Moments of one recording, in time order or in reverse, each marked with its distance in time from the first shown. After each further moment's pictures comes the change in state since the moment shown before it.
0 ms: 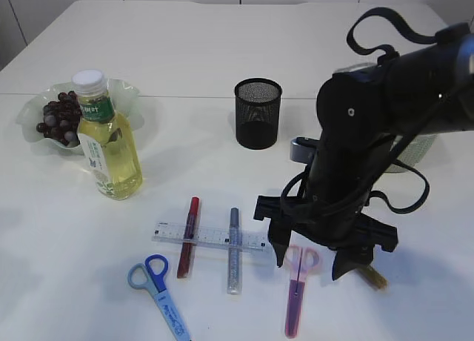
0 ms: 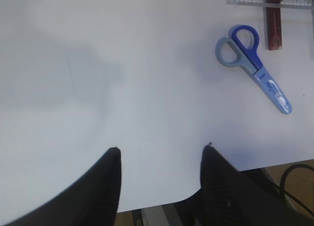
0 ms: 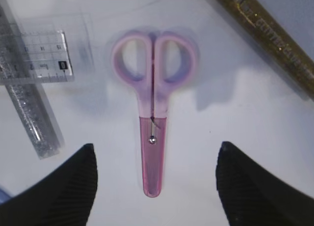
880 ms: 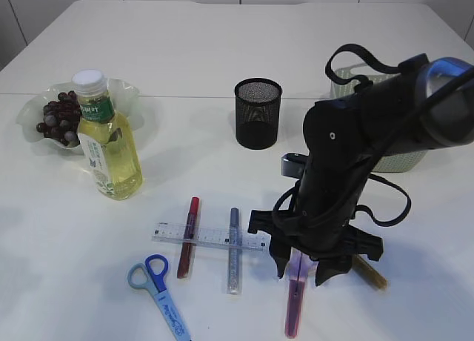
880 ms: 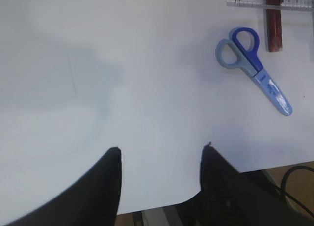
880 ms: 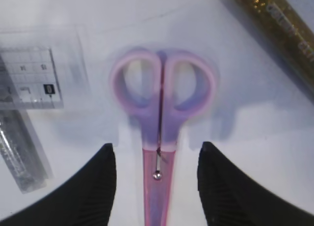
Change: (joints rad) left arm 0.000 0.000 0.000 0.002 -0.002 0.000; right arm 0.000 0.093 0.000 0.012 -0.082 -0.039
